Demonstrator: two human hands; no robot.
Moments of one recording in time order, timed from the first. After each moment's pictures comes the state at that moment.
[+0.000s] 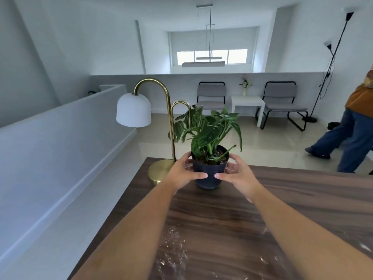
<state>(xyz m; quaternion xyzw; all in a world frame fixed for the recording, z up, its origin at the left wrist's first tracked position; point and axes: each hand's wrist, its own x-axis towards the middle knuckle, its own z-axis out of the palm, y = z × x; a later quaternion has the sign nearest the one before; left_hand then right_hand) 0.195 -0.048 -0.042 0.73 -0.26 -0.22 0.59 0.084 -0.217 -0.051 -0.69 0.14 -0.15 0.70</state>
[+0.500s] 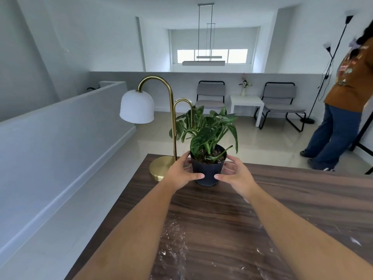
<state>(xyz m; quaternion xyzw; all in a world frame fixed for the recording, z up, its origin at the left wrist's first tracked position) 0.191 -0.036 -0.052 0.75 -0.25 -0.22 0.58 0.071 -0.201 -0.046 -0.72 0.20 -0.15 0.65</state>
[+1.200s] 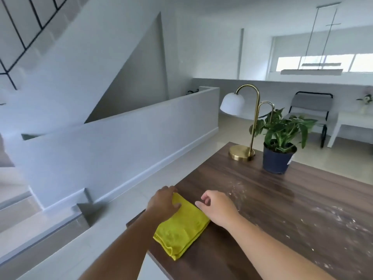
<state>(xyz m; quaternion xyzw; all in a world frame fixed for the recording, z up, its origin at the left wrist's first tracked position) -0.056 0.243 -0.054 0.98 0.00 -0.02 0.19 -0.064 0.050 -0.052 -0.95 -0.08 0.01 0.29</state>
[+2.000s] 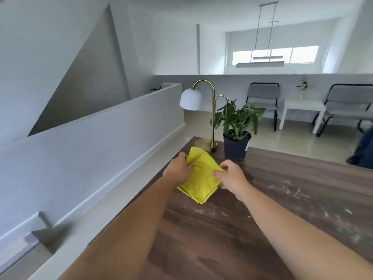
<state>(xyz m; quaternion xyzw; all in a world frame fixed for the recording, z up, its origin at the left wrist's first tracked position) -0.007 0.108 0.019 0.95 -0.09 -0.02 0.31 -0.056 -0.059 -0.007 -0.82 0.13 -0.06 0.55</state>
